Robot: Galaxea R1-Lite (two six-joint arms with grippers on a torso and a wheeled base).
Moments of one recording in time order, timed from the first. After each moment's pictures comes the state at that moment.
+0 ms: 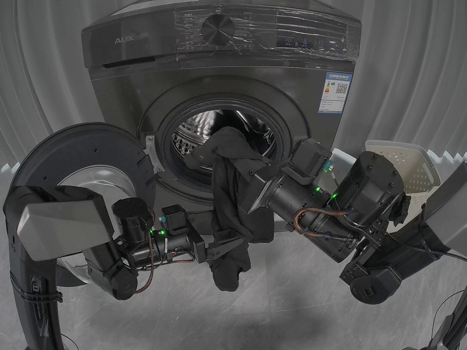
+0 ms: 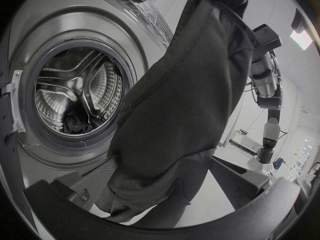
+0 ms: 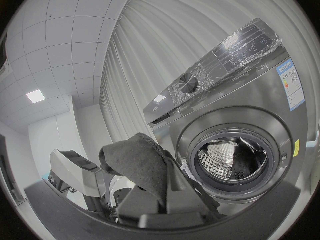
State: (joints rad) left arm -0.41 2.27 -0.65 -1.54 -0.63 -0.06; right arm 0.83 1.99 -0.86 -1.47 0.02 0.26
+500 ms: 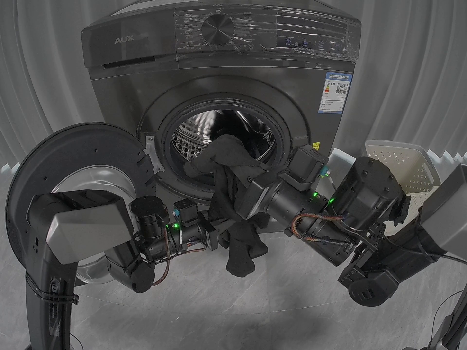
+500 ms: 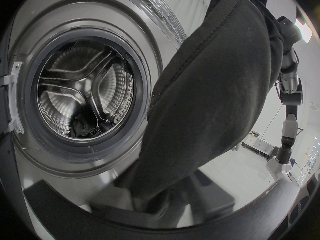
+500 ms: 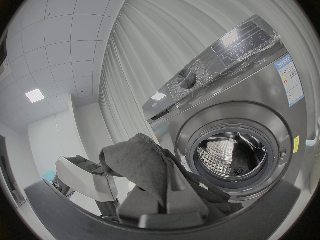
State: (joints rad) left arm -0.43 2.40 -0.85 -1.55 -0.52 -0.07; right arm 0.83 2.00 -0.85 -1.47 0.01 0.26
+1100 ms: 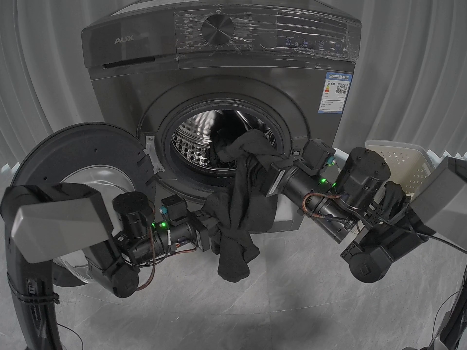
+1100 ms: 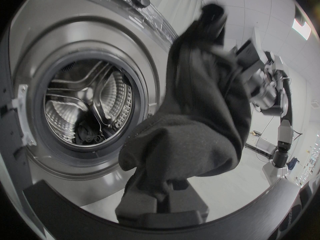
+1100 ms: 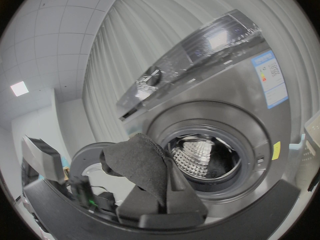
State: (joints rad) left arm -0.44 2.26 -0.70 -1.55 -0.49 -0.05; right arm 0.70 2.05 -0.89 -1.43 0.00 0.25
